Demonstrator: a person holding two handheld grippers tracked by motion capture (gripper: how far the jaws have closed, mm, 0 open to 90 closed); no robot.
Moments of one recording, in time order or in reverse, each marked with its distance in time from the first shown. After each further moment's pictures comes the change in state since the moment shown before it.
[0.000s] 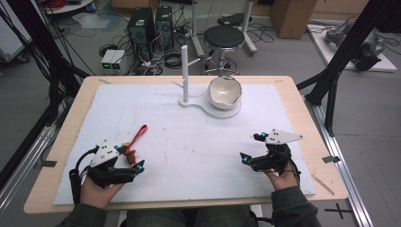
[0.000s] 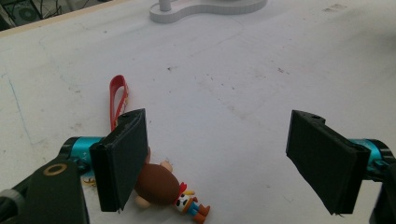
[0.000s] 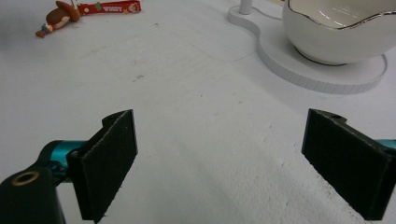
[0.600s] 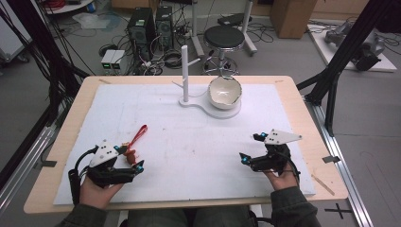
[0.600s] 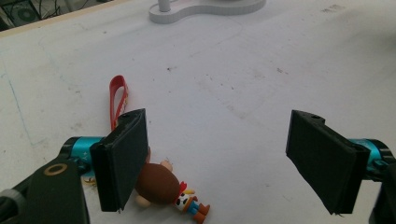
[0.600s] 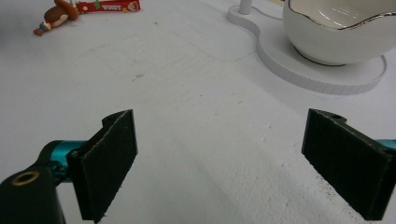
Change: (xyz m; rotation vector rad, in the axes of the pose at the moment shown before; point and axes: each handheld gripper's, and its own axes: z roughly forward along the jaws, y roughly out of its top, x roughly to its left) left arm 0.001 -0.001 -0.001 -0.003 -0.002 -0.001; right arm 0.001 0.001 0.001 0.002 -0.007 -0.007
